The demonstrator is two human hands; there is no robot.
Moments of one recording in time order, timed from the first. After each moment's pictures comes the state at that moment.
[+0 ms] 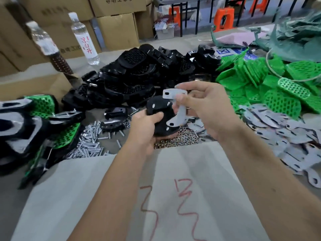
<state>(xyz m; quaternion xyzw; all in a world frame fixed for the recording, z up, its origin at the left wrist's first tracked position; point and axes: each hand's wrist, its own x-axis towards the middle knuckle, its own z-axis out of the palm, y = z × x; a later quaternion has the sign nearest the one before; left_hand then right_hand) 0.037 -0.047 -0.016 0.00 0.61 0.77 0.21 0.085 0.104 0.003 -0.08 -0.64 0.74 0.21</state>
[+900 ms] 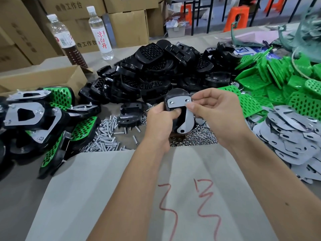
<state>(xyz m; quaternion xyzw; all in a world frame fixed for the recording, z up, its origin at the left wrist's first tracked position) 0.030 -0.056 -0.021 0.03 0.63 0.76 0.18 0.074 0.084 -0.026 -0.09 -0.70 0.67 0.24</state>
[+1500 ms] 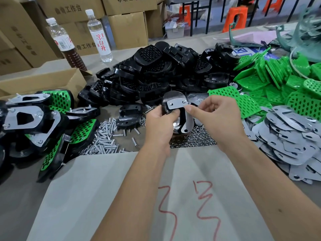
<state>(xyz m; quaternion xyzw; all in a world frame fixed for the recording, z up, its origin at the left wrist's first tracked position) 0.034 -0.051 -0.024 0.01 0.64 0.75 0.14 0.077 0.080 -0.030 -0.21 -0.76 0.55 0.27</state>
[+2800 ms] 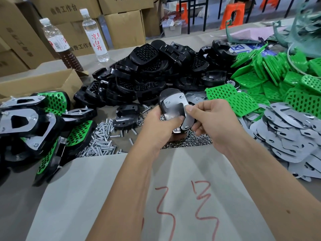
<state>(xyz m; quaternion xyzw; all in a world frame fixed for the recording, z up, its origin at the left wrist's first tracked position) 0.033 -0.066 -0.022 0.10 0.68 0.70 0.20 0.079 0.078 -0.030 -0.18 -0.70 0.68 0.16</state>
